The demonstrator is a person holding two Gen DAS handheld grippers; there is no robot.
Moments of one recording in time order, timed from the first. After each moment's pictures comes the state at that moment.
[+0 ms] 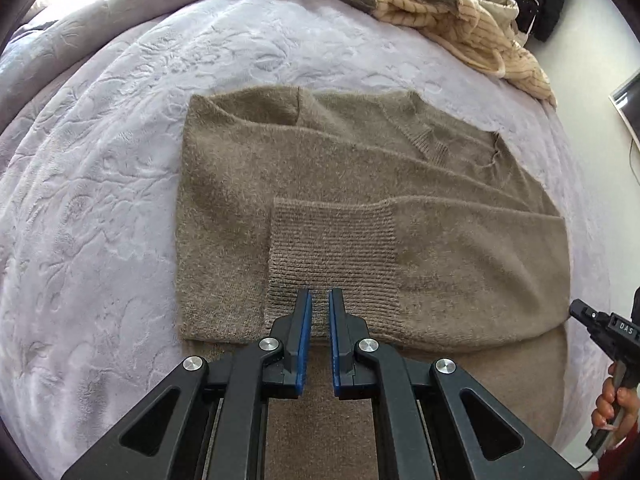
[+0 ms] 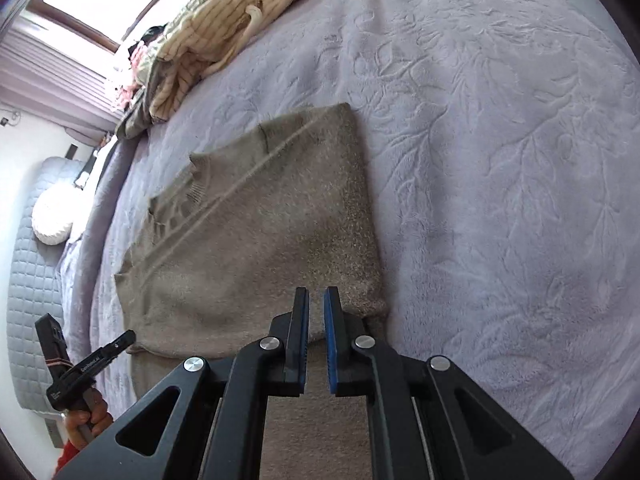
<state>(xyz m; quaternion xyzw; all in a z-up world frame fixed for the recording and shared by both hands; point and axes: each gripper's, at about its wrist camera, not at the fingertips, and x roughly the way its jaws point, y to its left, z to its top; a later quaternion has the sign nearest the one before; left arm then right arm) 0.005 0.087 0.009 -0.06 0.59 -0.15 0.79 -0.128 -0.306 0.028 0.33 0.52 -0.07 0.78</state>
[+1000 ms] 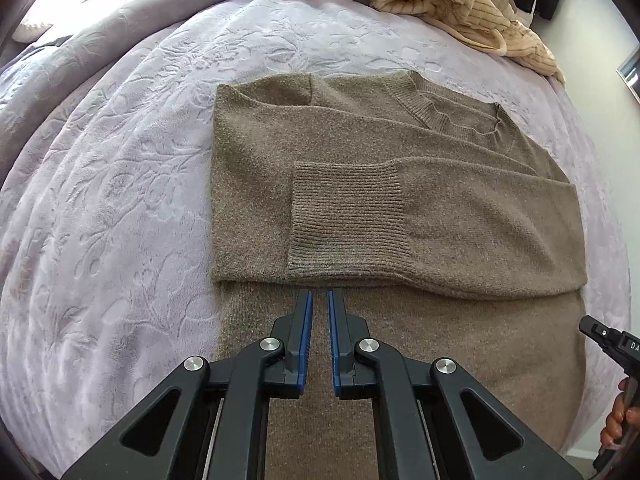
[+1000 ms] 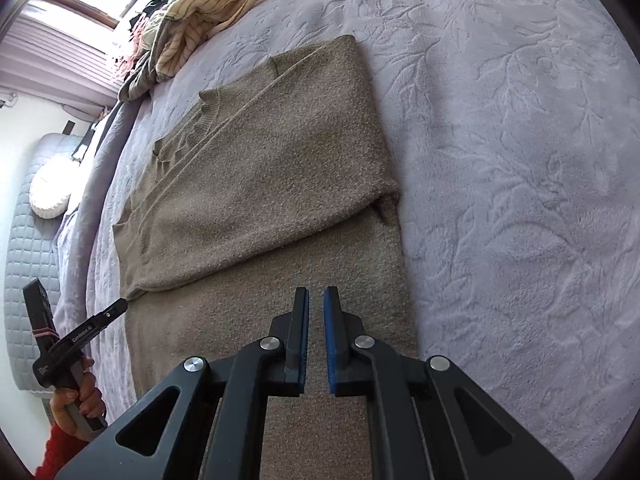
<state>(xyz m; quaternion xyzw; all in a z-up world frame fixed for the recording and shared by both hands) -0.027 0.094 0.028 -0.01 0.60 -0.12 0.79 -0.178 -0.271 0.033 0.34 0.55 -0.05 0.76</state>
